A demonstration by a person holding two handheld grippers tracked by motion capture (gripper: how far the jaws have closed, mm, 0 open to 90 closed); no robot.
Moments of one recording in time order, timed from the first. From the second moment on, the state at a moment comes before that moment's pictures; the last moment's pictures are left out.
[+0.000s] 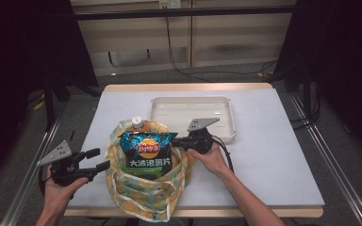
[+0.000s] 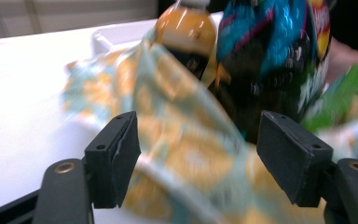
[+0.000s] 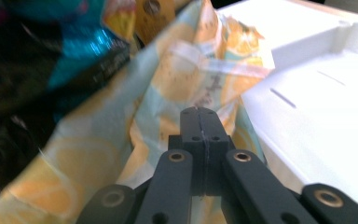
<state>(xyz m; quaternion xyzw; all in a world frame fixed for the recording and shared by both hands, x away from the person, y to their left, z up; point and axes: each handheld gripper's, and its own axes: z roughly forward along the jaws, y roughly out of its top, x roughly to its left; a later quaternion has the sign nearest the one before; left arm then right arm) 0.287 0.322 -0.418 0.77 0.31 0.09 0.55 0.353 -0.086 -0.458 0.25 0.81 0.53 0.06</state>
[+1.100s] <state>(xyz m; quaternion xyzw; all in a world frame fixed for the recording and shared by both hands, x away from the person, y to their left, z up) 0.315 0.311 -0.455 0.80 0.32 0.06 0.51 0.345 -0.090 -0.485 0.26 0.84 0.47 0.07</state>
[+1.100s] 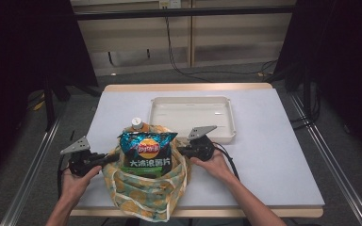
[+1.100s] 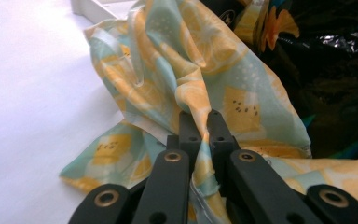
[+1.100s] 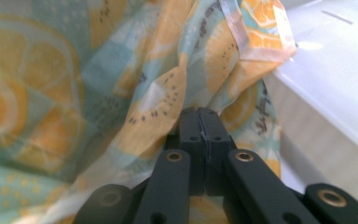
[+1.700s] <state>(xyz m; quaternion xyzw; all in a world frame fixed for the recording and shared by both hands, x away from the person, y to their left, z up) 0.303 0.331 -0.455 0.79 0.34 0.08 0.49 0.345 -0.085 -0.485 0.27 0.83 0.48 0.08</state>
